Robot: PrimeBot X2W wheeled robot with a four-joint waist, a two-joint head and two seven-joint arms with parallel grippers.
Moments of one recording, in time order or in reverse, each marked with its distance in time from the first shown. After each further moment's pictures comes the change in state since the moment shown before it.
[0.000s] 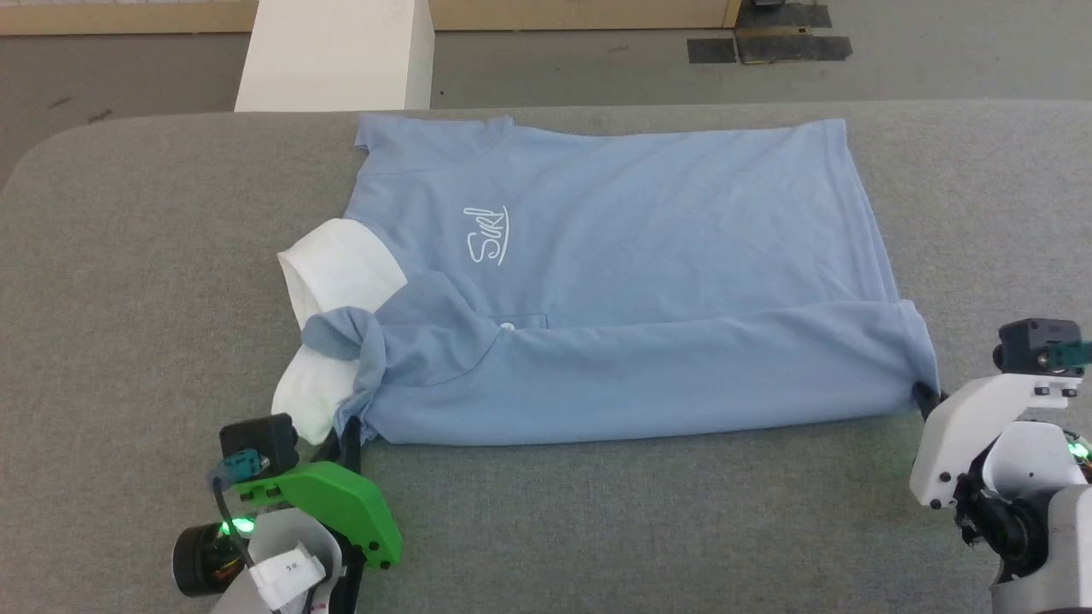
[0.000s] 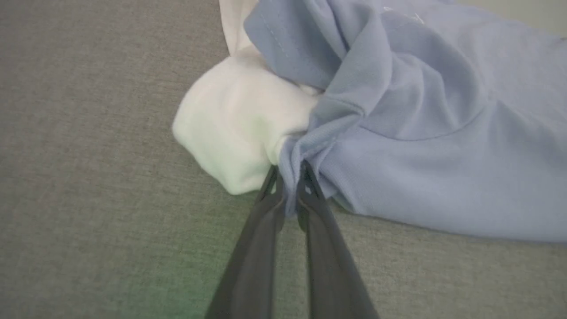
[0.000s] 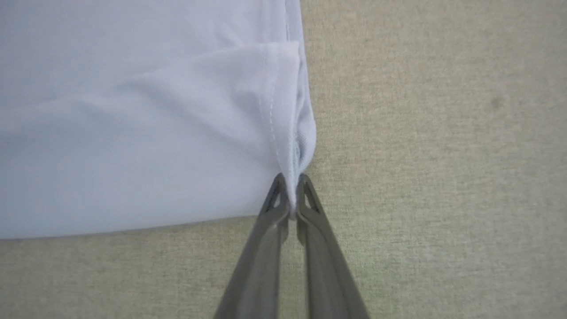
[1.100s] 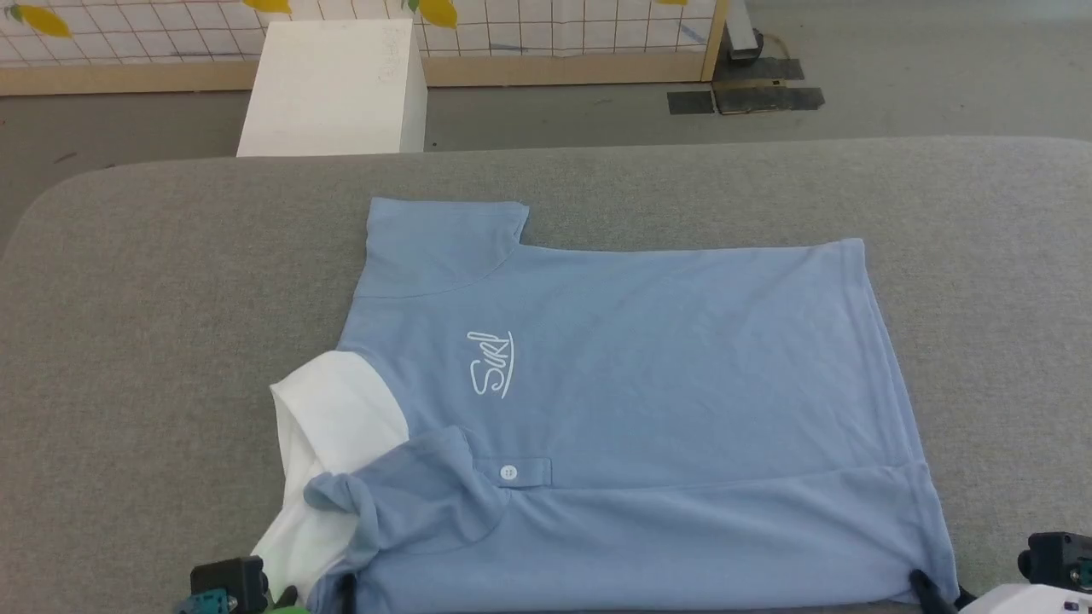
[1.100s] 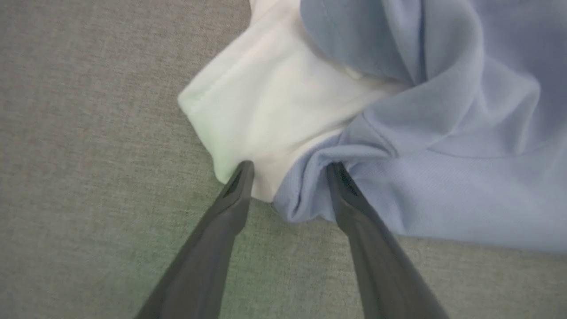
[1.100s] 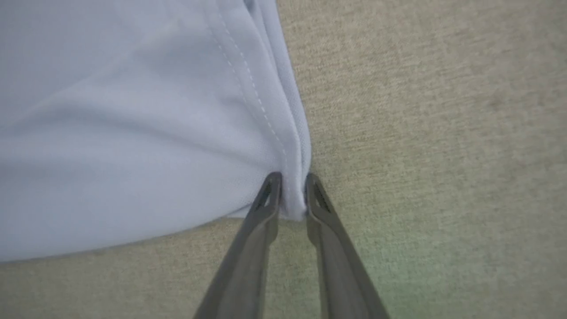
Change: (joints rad) left arm 0.336 0.114 0.008 -0.239 -0.042 0.103 0.122; right arm 0.402 -0.002 -0.009 -0.054 0.194 0.001 -0.151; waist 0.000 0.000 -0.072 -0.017
